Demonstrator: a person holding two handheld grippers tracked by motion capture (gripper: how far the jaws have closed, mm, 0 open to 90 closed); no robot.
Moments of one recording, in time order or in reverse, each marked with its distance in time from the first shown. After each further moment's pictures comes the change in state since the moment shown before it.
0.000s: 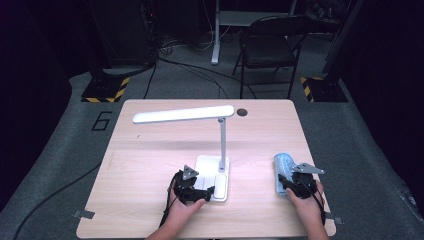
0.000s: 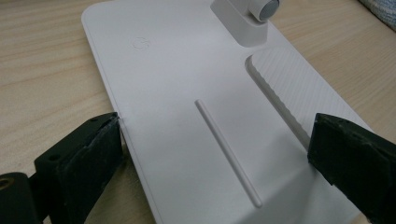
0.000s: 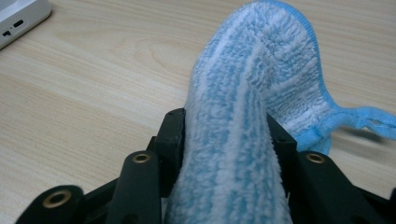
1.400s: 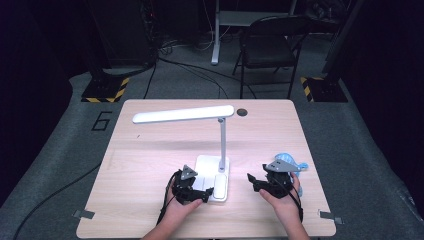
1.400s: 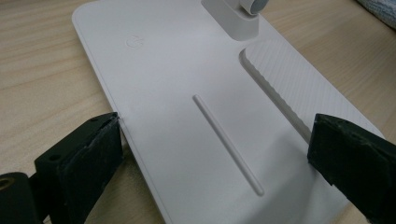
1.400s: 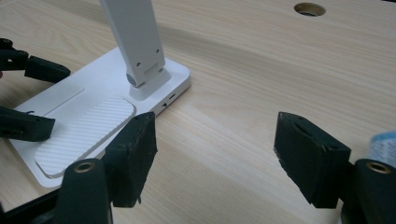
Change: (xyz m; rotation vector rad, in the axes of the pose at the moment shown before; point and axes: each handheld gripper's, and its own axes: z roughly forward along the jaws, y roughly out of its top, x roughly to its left) left arm 0.007 0.000 -0.002 0.010 -0.051 0.043; right arm 0.086 0.044 -0.010 -0.123 0.175 -0.082
